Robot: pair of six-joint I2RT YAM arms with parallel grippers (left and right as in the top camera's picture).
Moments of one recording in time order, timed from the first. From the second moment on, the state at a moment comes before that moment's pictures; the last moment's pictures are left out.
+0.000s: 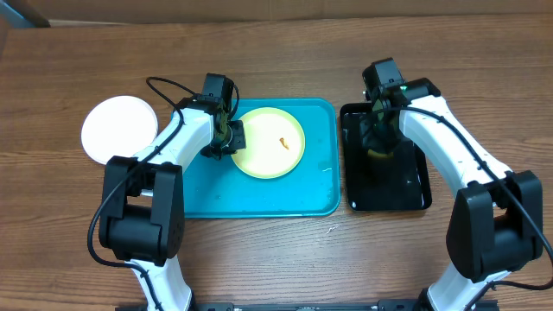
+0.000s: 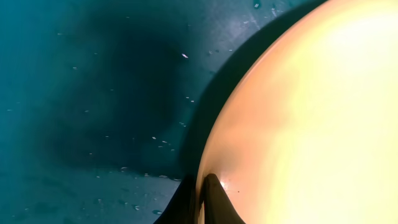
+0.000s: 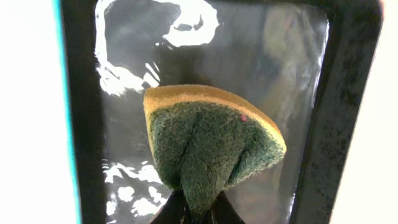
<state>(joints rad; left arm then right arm) -0.20 1.98 1.31 -0.70 0.05 -0.34 0.28 1.86 1.45 -1.00 0.14 0.17</state>
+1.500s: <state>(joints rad) -0.20 1.98 1.30 -0.71 0.09 -0.34 0.68 2.12 1.60 -0.68 0.28 0.05</state>
